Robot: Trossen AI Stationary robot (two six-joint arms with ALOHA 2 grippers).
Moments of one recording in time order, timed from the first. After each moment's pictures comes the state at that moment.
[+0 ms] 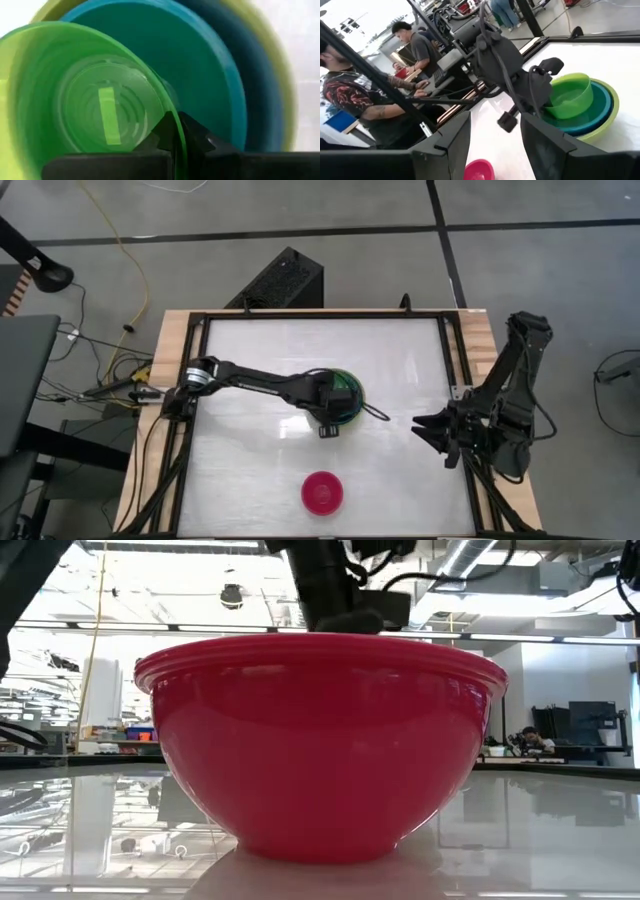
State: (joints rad) left arm -0.06 2.11 1.77 -0.81 -0.24 -0.08; right arm 1.15 0.94 0.79 -0.32 1.39 1.13
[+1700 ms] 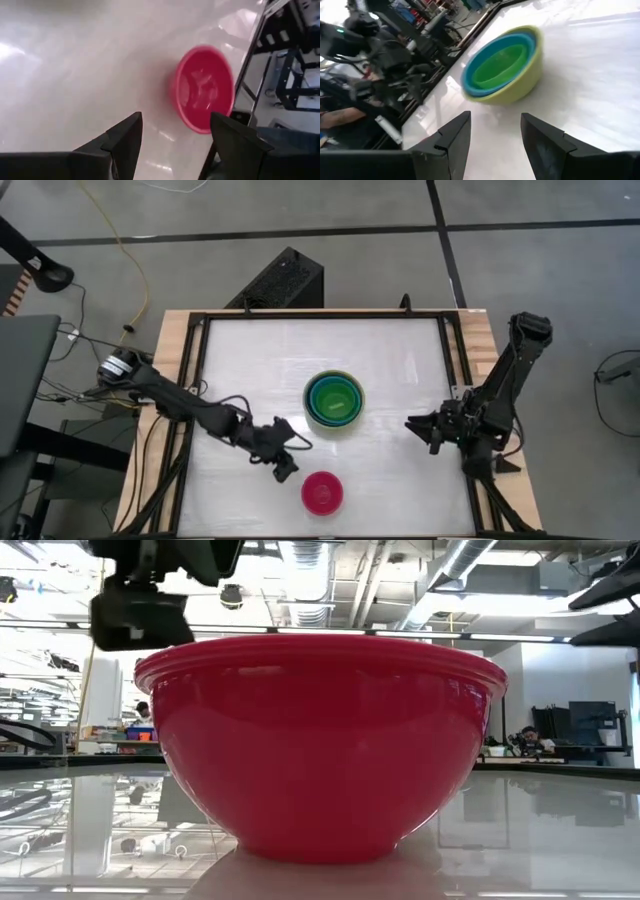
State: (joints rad) left arm -0.42 1.50 0.96 -0.19 -0.03 -1.13; right arm 1.11 0.93 0.45 -0.54 1.30 1.80
